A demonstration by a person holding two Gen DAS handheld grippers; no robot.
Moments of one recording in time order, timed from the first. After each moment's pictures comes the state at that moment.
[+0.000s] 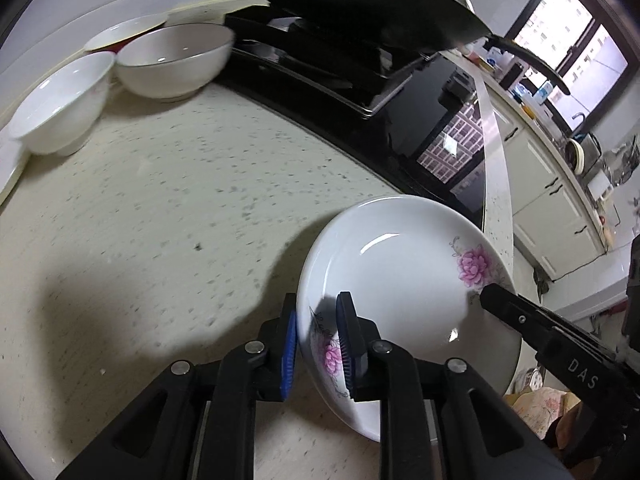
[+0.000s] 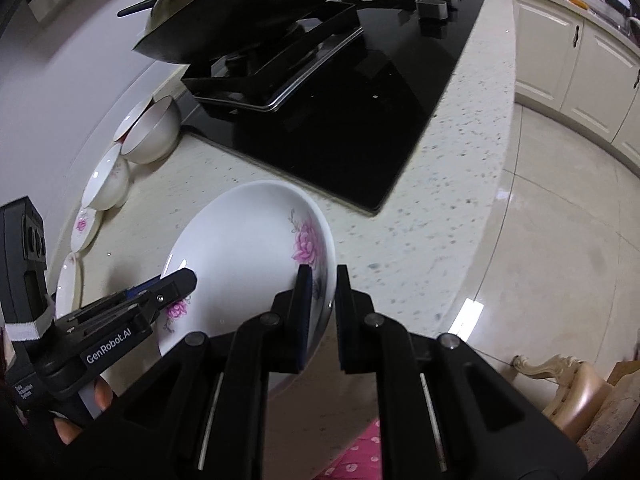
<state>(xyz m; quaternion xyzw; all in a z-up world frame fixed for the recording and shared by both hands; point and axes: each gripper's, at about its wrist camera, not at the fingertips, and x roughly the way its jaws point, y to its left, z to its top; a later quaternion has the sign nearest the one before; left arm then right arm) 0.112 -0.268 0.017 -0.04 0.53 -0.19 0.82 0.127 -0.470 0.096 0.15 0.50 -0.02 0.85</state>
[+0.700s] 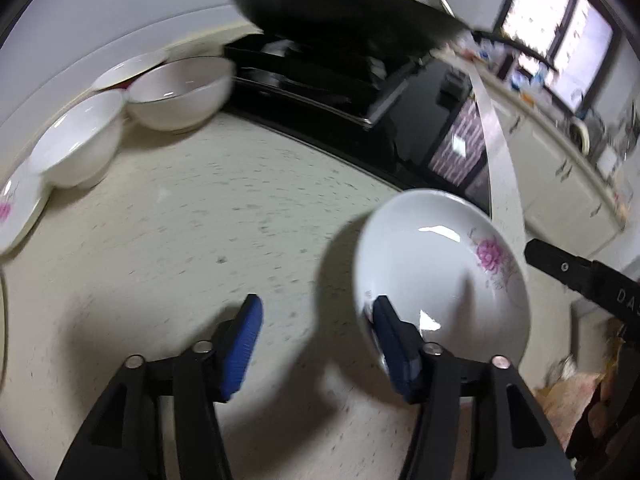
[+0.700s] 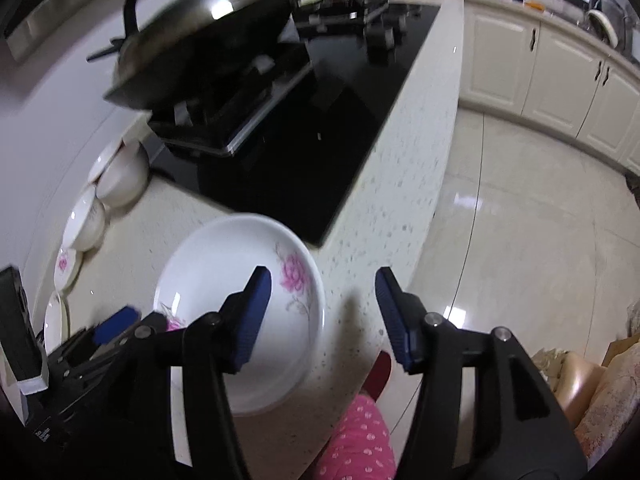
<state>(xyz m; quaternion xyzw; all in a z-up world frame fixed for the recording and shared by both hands) 0.092 -0.254 0.028 0.00 0.49 -0.18 0.85 0.106 -0.490 0.124 0.16 0.45 -0.09 0.87</state>
